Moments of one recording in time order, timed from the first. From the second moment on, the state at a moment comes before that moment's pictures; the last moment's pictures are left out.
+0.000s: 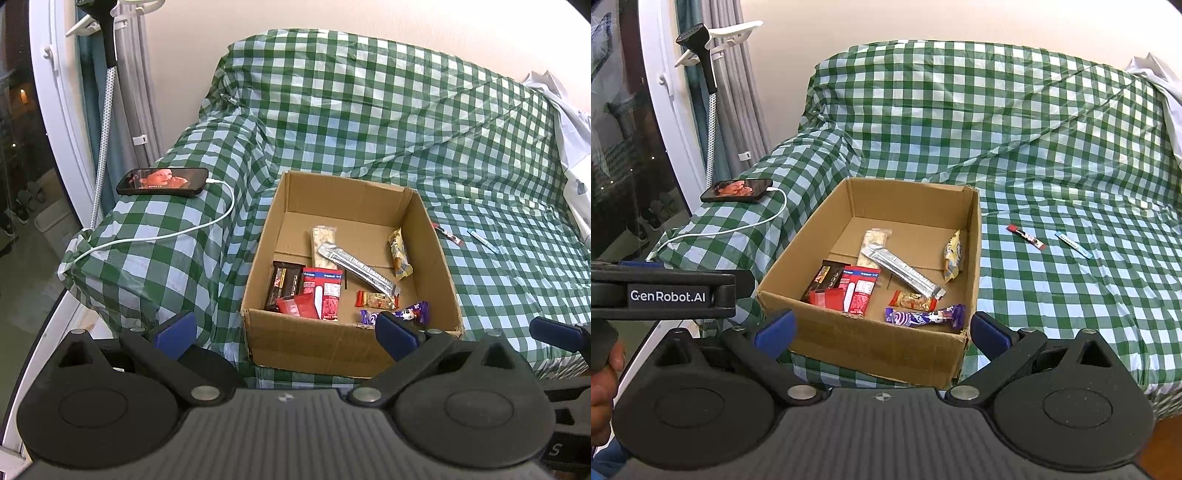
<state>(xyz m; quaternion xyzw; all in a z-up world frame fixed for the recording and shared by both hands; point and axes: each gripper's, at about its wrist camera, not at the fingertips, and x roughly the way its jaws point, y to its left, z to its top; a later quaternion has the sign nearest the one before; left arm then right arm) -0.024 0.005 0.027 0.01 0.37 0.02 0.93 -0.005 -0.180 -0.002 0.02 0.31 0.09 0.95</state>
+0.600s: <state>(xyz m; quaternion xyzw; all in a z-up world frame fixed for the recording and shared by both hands) -0.006 -0.006 0.015 0.03 0.39 0.01 0.92 0.009 -0.188 -0.014 0.04 0.33 0.08 0.94</state>
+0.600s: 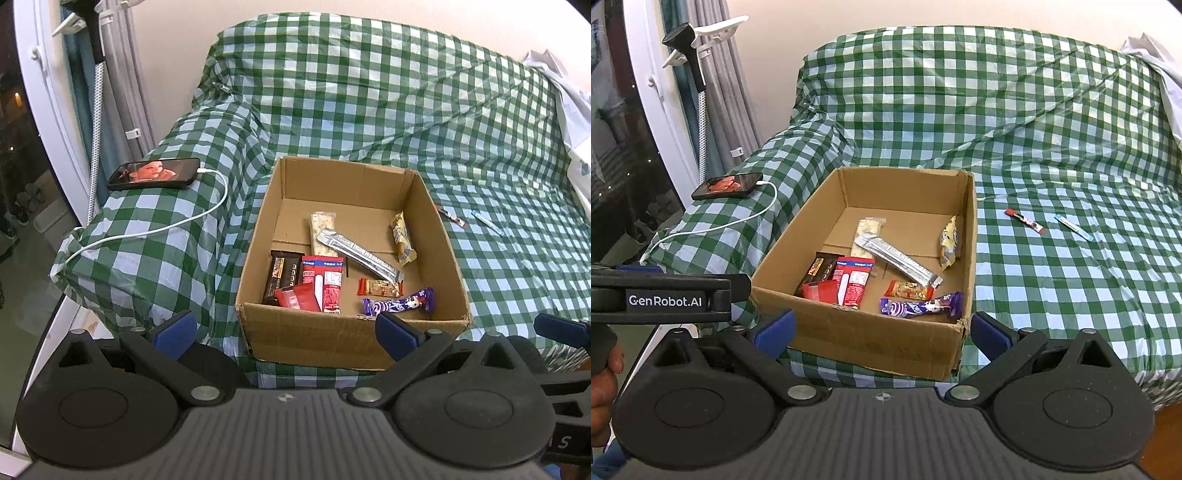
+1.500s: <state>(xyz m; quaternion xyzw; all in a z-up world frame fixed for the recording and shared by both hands) 0.135 -0.202 0.030 0.07 0.43 -0.09 0.90 0.048 -0.384 -0.045 0.13 0.31 -0.11 0.94</state>
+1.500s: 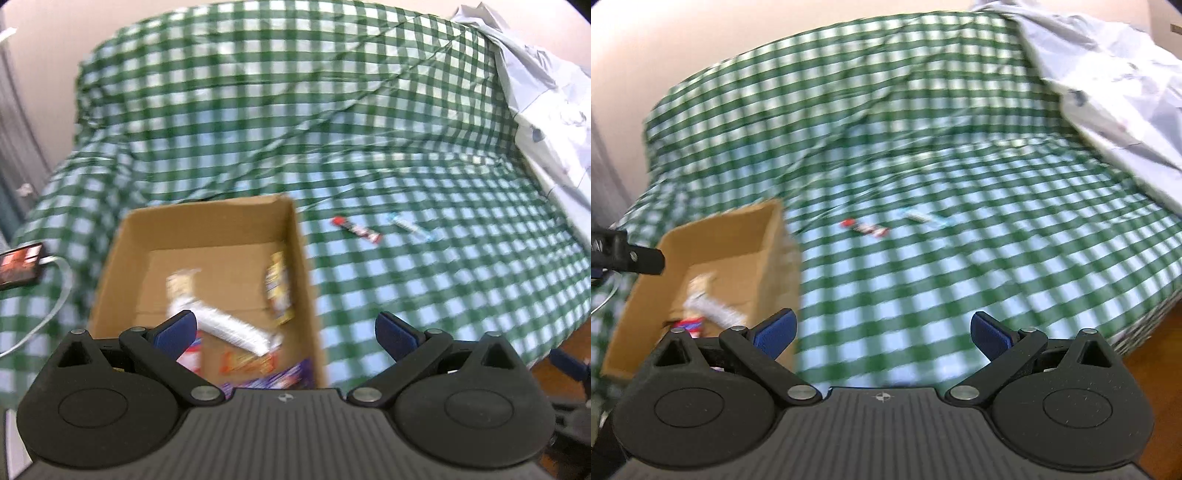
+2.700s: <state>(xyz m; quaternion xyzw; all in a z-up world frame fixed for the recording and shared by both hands) 0.467 -0.372 -0.227 0.00 0.60 0.01 0.80 0.405 -0.539 -0.238 -0.02 0.33 0.00 0.94</state>
